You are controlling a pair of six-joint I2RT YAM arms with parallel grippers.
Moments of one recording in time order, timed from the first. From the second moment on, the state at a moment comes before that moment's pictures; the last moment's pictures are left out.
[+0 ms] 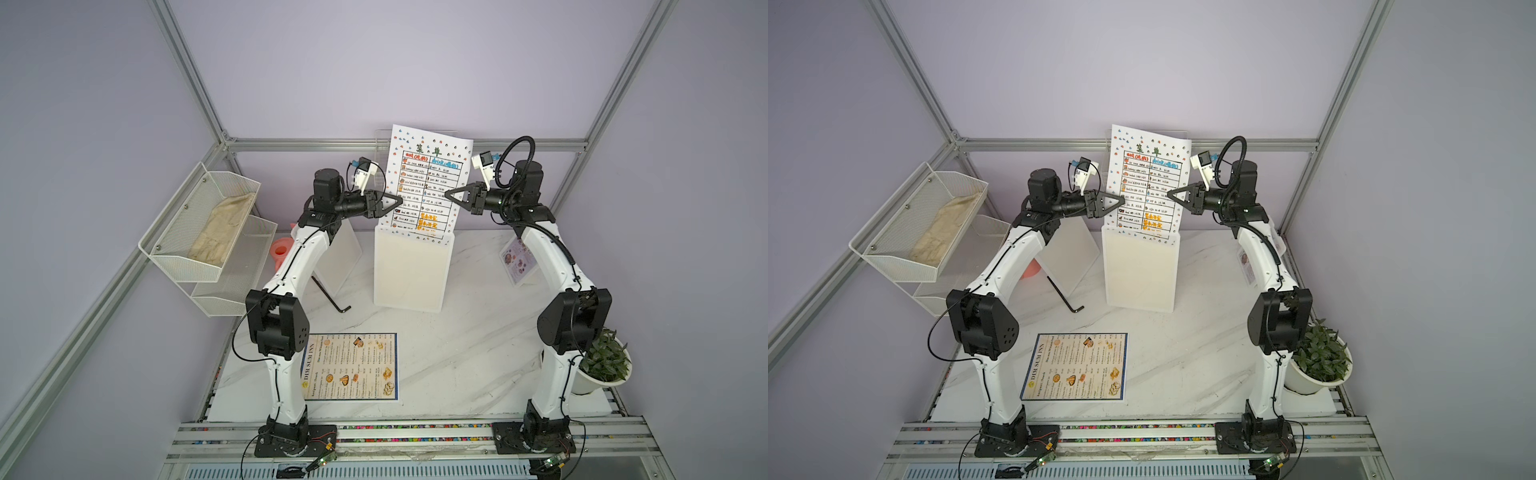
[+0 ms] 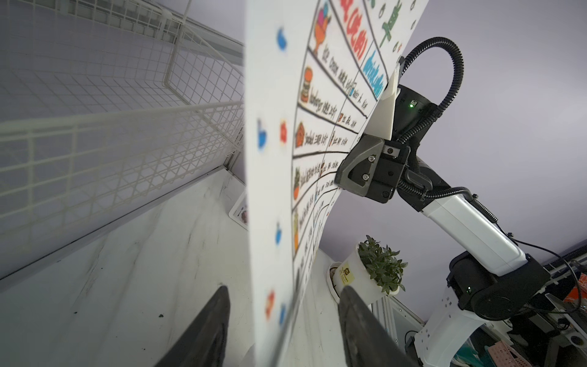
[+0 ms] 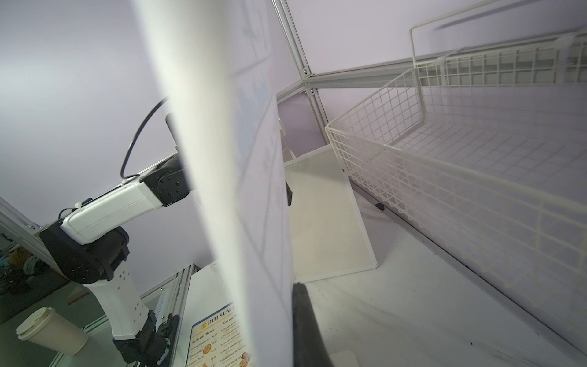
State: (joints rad) left arm -0.20 2.02 2.05 -0.14 1.04 -0.46; right arm 0.09 2.02 2.08 -0.16 -1.20 0.29
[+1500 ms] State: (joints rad) left arm -0.19 2.02 2.05 -0.14 1.02 -0.46; right arm 0.09 2.03 2.17 -0.37 -1.14 0.13
